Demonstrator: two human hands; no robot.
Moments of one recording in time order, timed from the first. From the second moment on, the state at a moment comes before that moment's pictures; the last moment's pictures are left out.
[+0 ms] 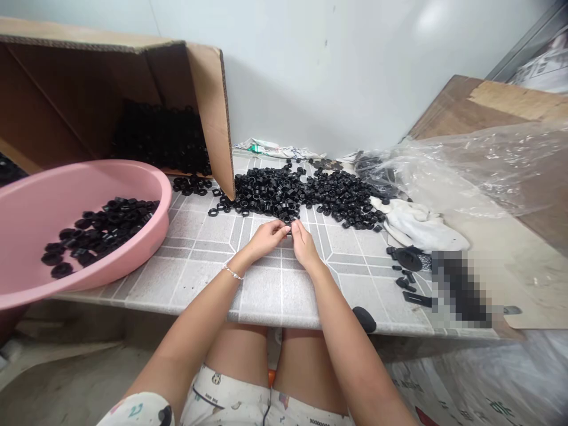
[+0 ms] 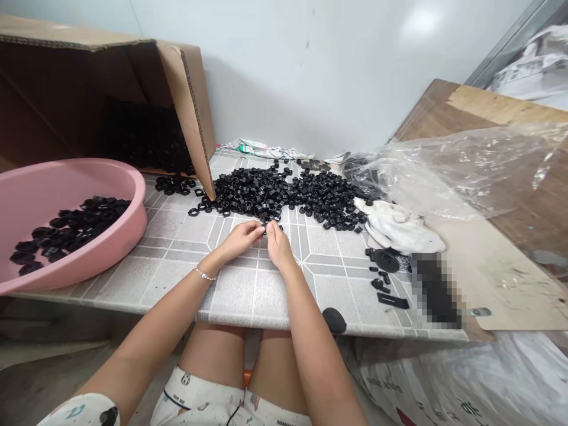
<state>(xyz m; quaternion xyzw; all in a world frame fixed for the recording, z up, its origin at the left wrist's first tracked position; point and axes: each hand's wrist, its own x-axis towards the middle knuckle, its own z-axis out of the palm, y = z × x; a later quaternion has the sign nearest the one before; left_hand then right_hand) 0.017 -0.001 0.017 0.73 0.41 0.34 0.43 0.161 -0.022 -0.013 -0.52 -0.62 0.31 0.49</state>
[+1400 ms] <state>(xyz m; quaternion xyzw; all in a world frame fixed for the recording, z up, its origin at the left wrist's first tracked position) 0.002 0.015 0.024 0.60 0.36 0.49 0.52 0.190 -0.004 -0.020 -0.67 -0.46 0.09 0.57</state>
